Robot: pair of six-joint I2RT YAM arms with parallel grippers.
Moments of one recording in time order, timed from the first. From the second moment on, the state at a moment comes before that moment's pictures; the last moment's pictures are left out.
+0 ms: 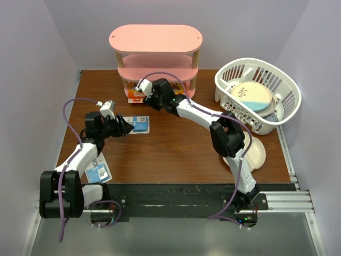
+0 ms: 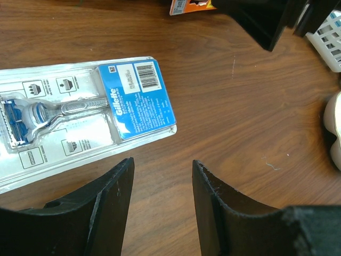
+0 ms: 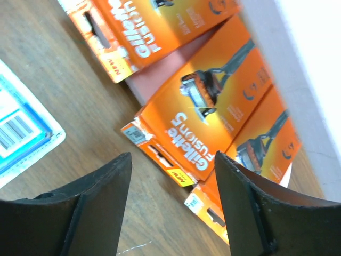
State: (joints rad) left arm 0.03 1.19 0.53 0.13 0.53 -0.29; right arm 0.74 2.22 1.86 -0.20 0.16 -0.51
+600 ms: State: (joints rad) left arm 0.03 1.20 0.52 0.14 0.54 -0.29; right arm 0.72 2.34 1.88 -0.22 0.14 -0.61
